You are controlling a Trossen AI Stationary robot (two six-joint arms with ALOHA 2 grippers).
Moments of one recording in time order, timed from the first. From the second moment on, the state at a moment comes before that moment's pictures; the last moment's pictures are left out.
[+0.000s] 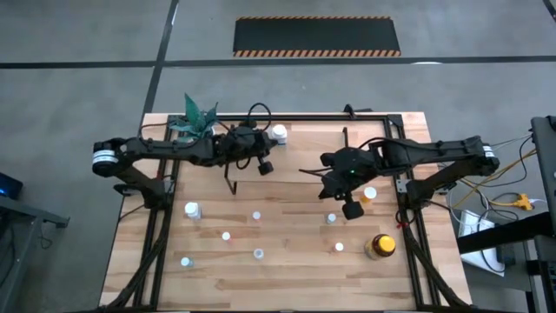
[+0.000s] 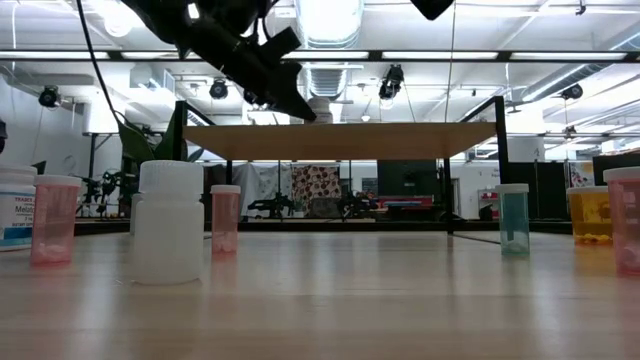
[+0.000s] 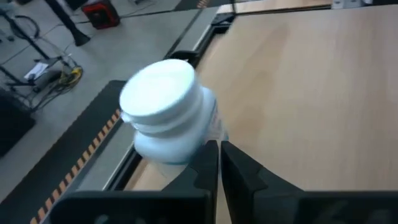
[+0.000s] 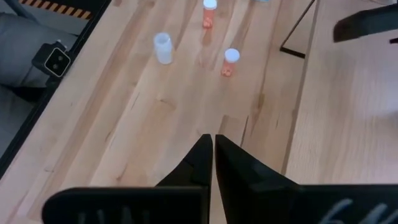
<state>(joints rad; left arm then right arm) 0.24 1.46 0.96 0.08 -0.27 0.17 0.09 1.36 1.39 -0.88 -0.18 -0.20</state>
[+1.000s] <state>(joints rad) 0.19 1.46 0.95 0.18 -0.26 0.11 0.09 1.37 1.29 -0.67 -0.09 -0.23</state>
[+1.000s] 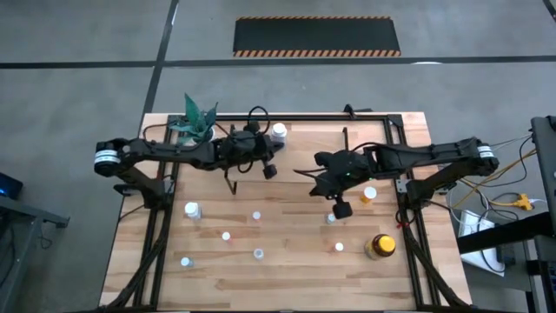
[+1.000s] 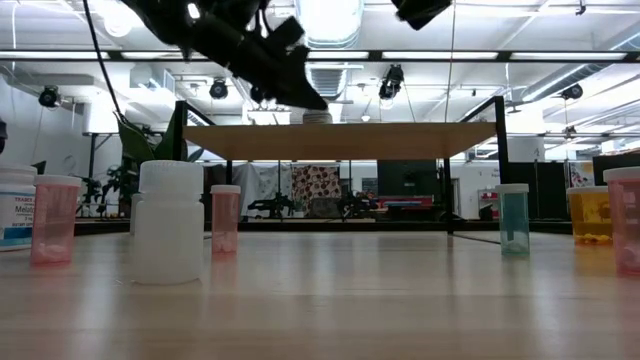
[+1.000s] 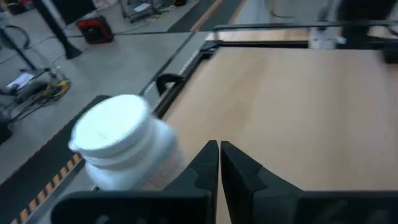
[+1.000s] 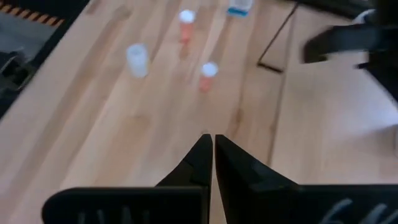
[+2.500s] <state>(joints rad) 0.01 1.09 0.64 0.54 -0.26 0.22 -0.17 1.67 1.29 -0.21 0.37 -0.16</state>
